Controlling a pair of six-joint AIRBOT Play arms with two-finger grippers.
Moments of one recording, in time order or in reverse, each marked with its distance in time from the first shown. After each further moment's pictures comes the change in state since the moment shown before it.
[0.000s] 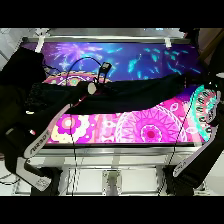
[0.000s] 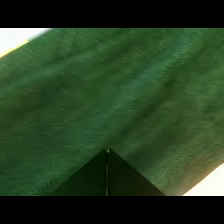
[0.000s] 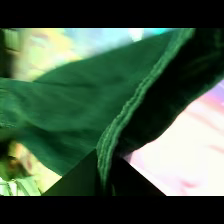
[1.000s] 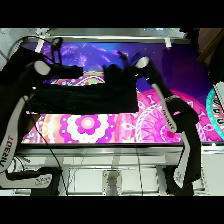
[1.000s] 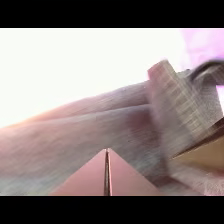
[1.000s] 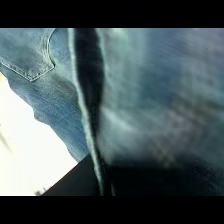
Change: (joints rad) left arm 0.427 0.283 0.000 -0.108 -0.256 0.000; right arm 0.921 0.101 -0.024 -0.321 -0.429 0.326
